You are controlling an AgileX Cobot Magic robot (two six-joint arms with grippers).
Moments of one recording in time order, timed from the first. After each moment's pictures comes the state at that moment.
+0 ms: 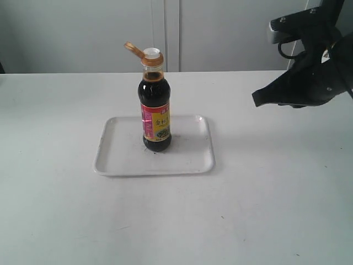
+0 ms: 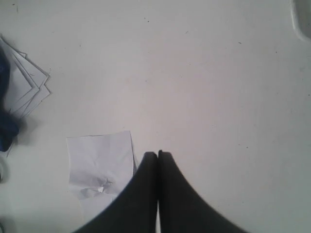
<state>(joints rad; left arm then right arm) -0.13 1.32 -1.31 0.13 1.31 0.12 0.27 1.41 -1.06 -0.04 0.61 -0.07</state>
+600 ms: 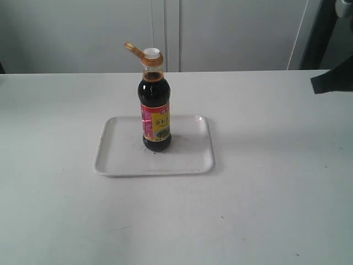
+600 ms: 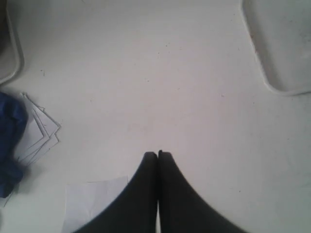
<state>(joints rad) -0.13 0.93 -1.00 0.10 1.00 0.13 0.17 1.11 -0.95 -0.19 0.58 -0.02</state>
